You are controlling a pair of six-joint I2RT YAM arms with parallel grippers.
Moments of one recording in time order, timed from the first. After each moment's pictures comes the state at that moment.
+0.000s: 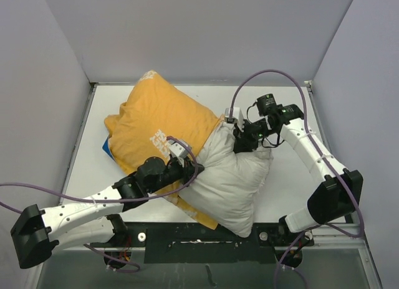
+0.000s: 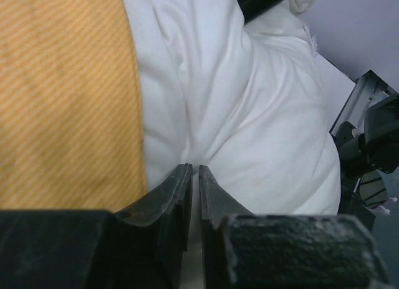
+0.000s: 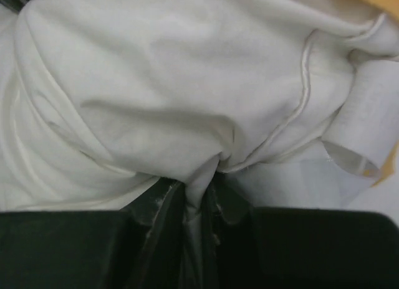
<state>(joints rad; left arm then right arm) -1.01 1.00 0.56 0.25 -0.05 -0.34 0.32 1.49 1.34 -1.07 -0.75 -0.83</state>
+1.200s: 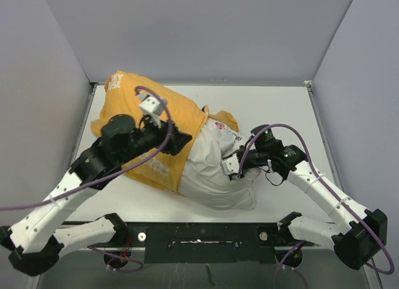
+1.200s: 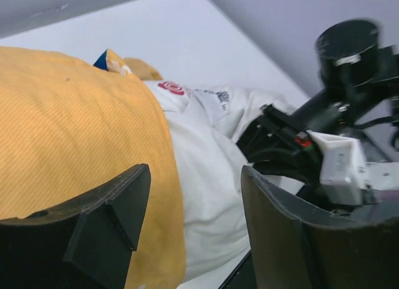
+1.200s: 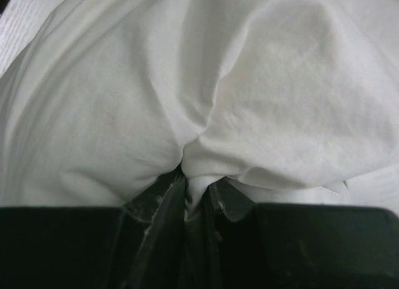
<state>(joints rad) -0.76 0.93 1.21 -0.45 0.11 -0.36 0.58 1.10 0.93 -0.67 -0.73 -1.34</state>
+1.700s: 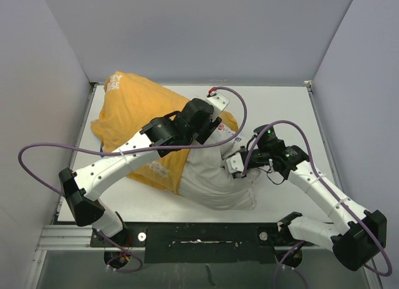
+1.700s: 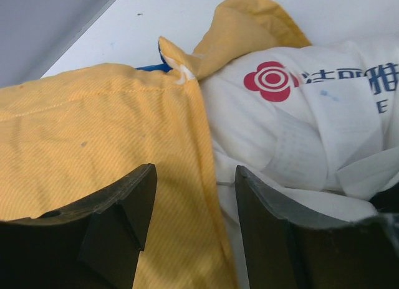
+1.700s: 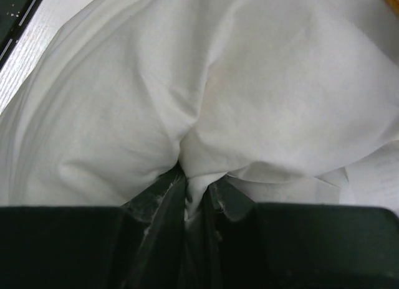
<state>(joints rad) -0.98 1.56 1.68 -0.76 -0.47 0.02 0.53 1.09 0.90 -0.64 -0.86 -1.31</state>
